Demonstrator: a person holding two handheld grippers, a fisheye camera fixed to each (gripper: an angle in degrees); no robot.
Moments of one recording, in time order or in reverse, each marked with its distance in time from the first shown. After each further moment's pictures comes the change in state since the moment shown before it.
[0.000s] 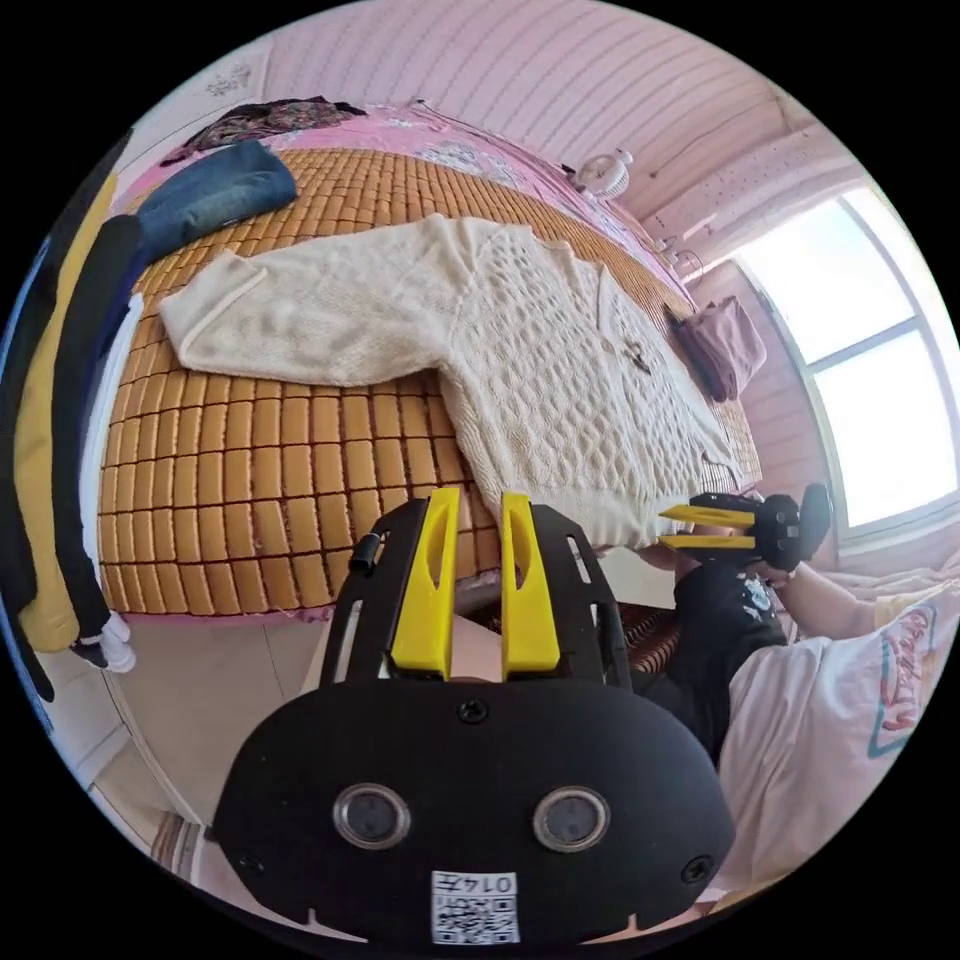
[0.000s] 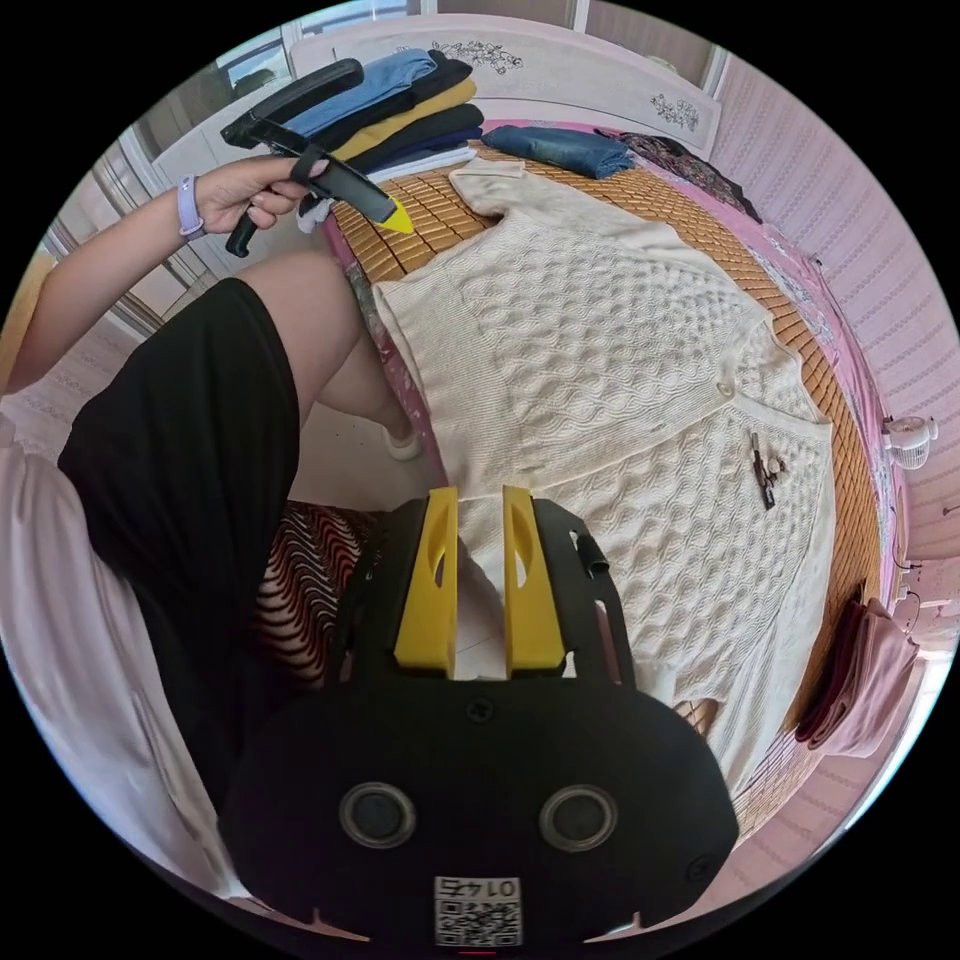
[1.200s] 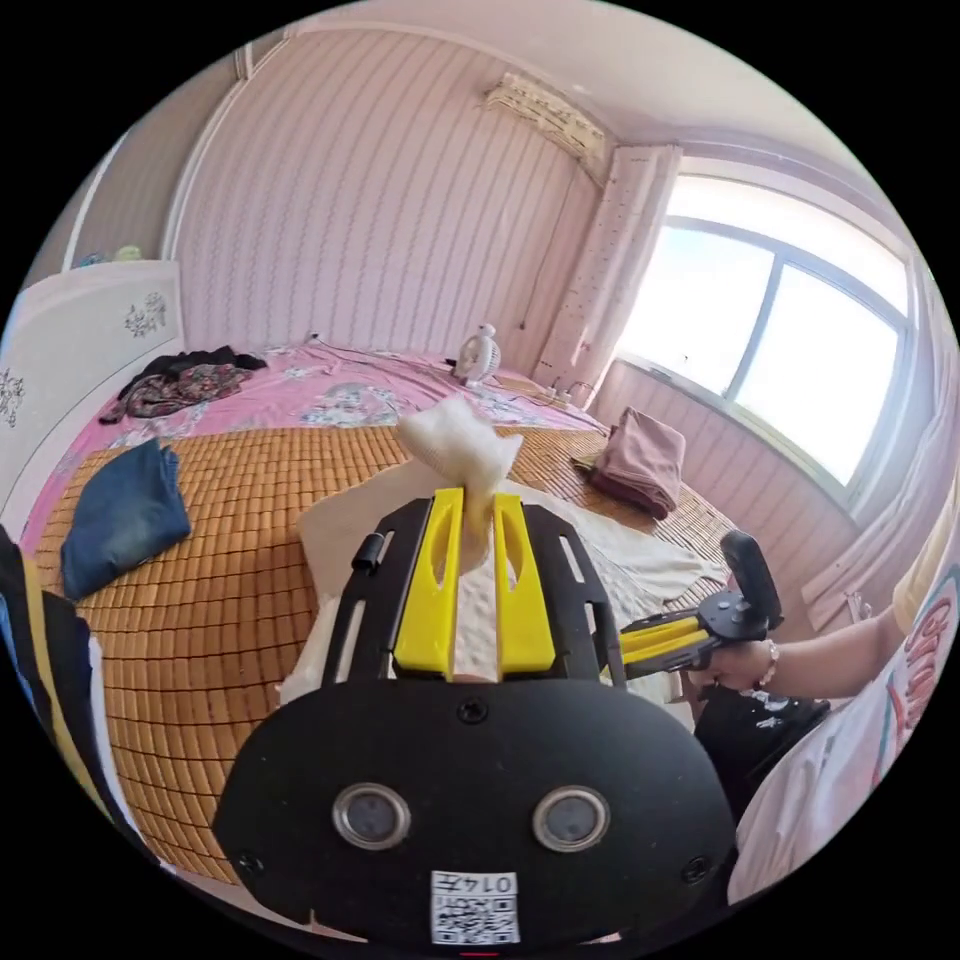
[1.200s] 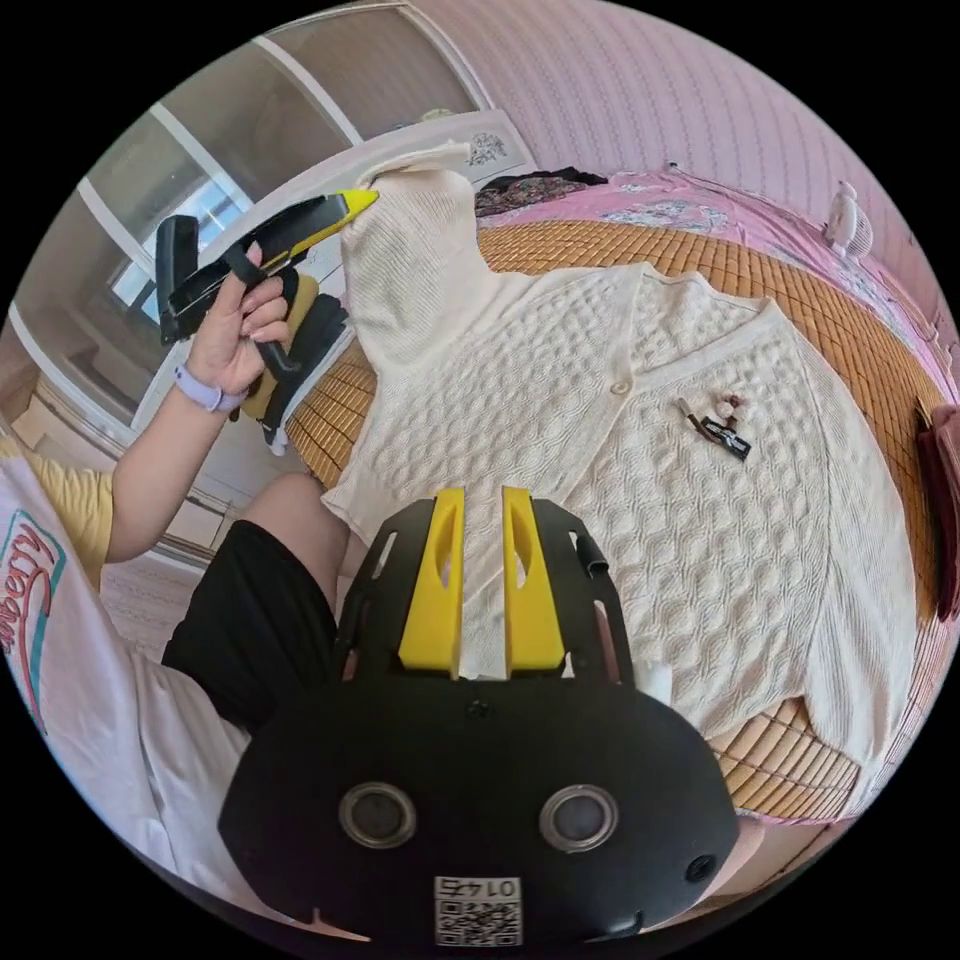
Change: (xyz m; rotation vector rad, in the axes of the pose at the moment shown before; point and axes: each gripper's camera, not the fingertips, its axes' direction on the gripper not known) left arm 0.138 -0.085 -0.018 0.579 0.034 0.364; right arm 0.181 0.098 -0.016 0.336 -0.232 0.531
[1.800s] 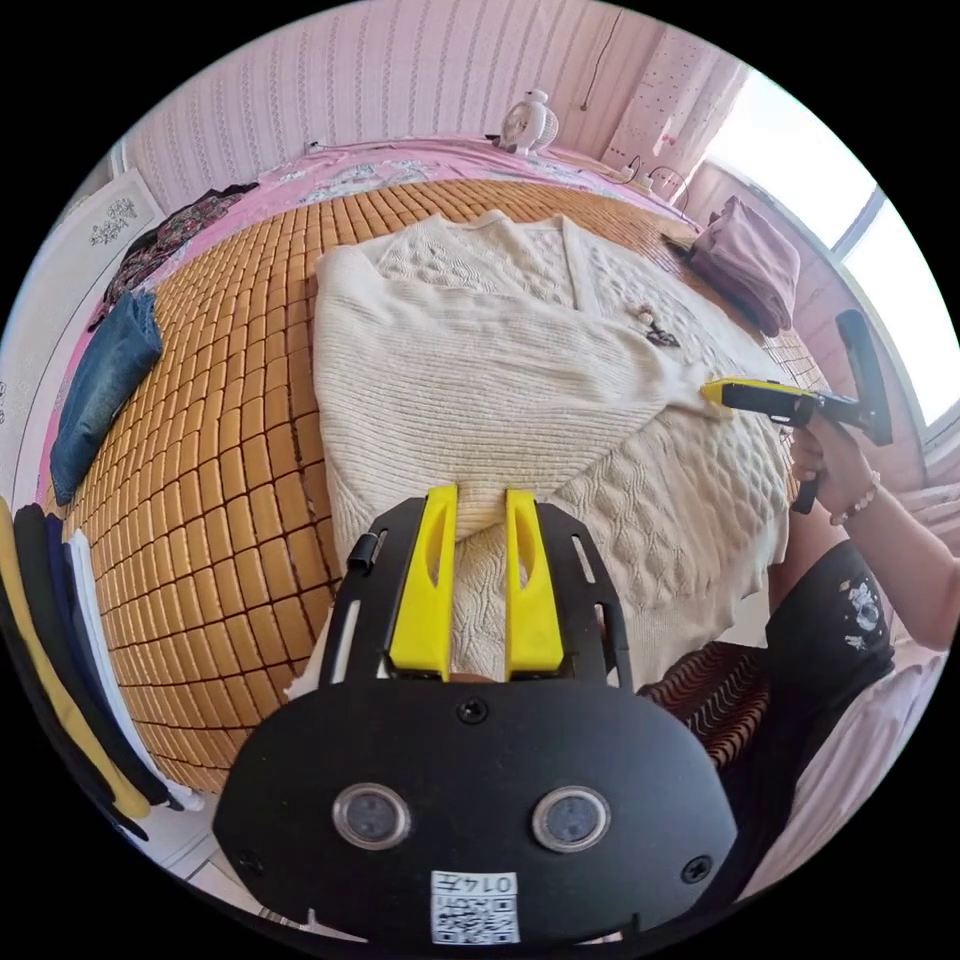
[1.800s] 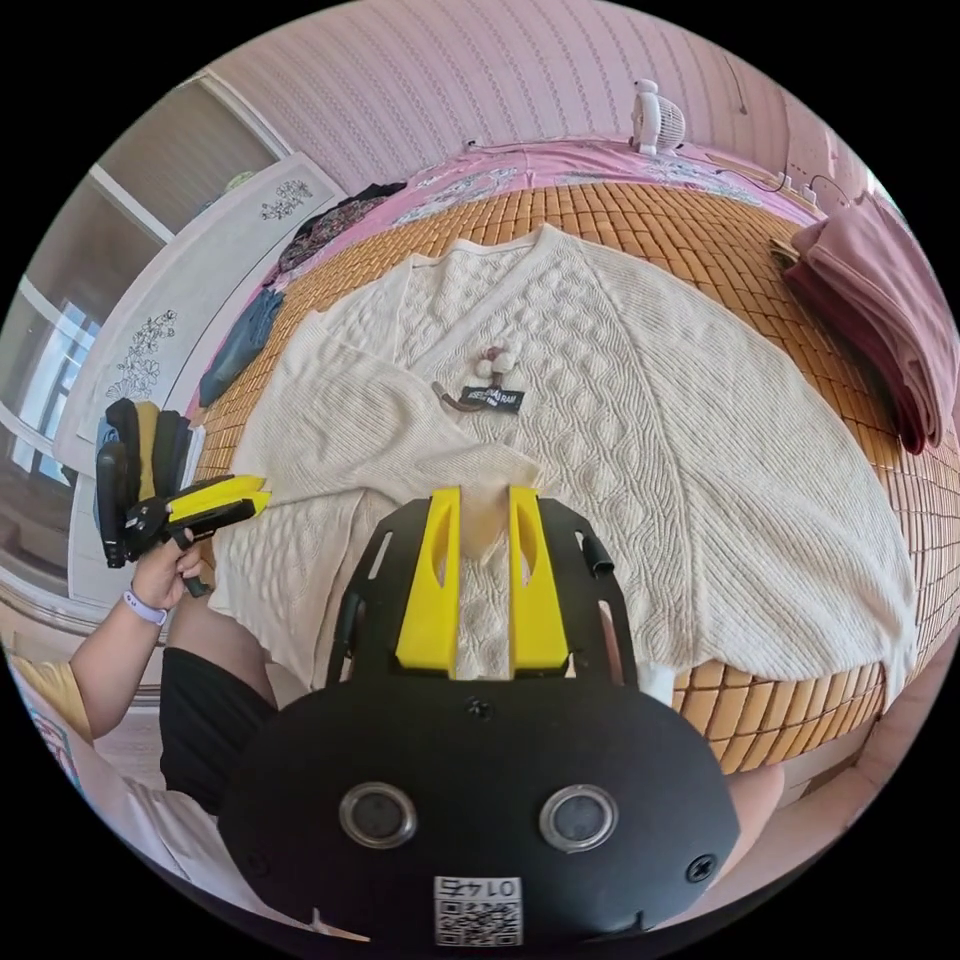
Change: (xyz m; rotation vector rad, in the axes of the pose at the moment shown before) left arm -0.002 0.099 0.114 -0.612 -0.169 -0.020; right arm 0.130 0.008 -0.003 0.006 0.227 0.370
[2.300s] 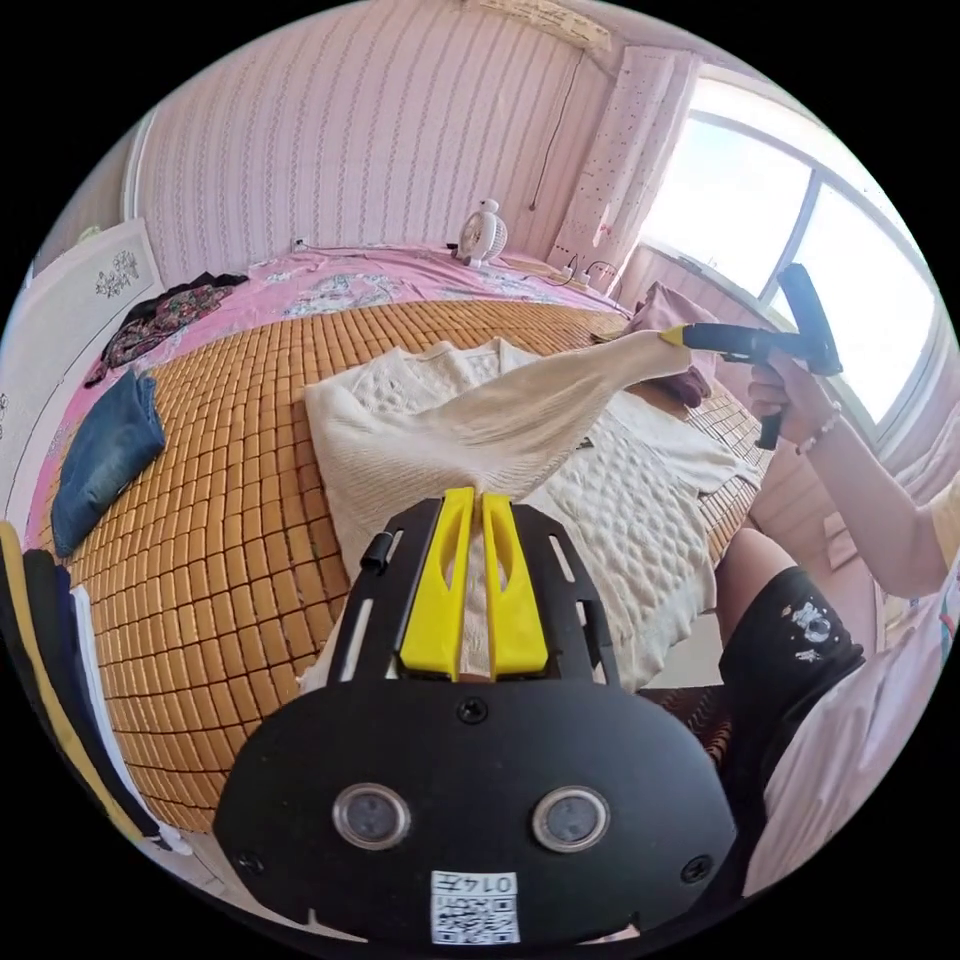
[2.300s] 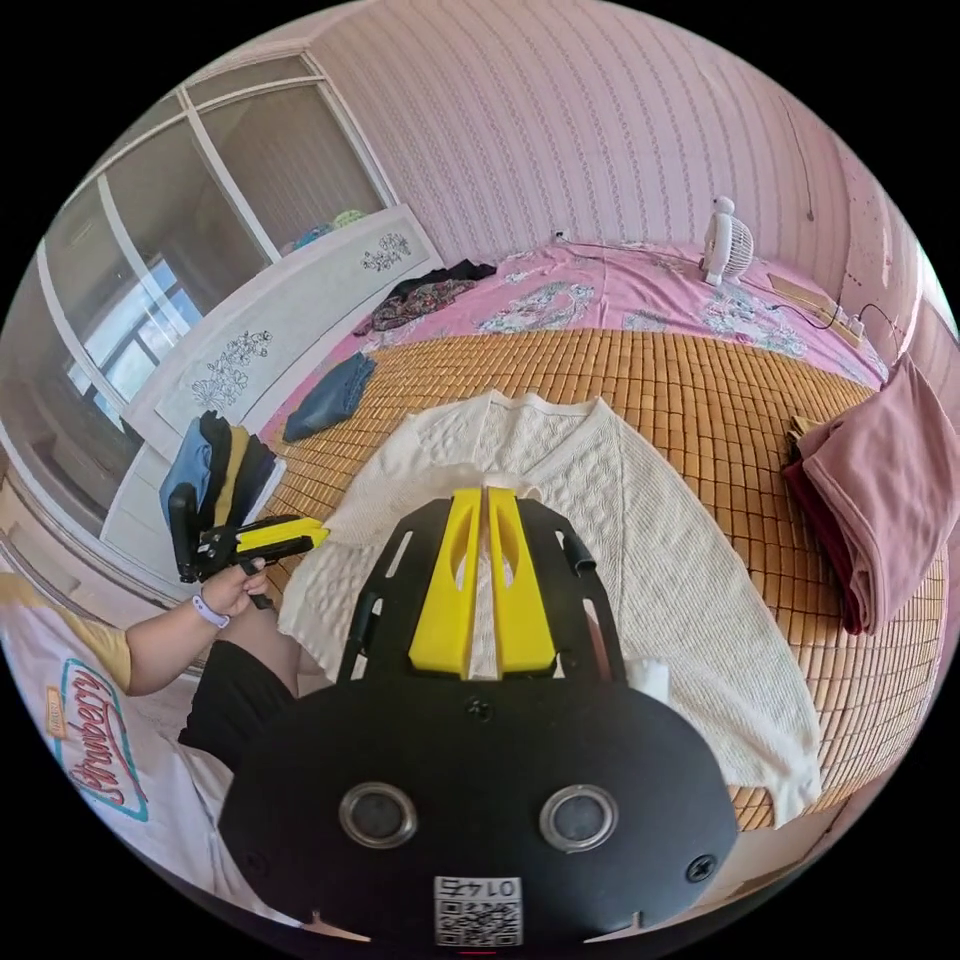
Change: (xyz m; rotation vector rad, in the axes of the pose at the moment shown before) left arm 0.025 -0.009 -0.057 0.292 0.098 0.061; right arm 0.008 -0.056 -0.122 0.226 -0.117 -0.208
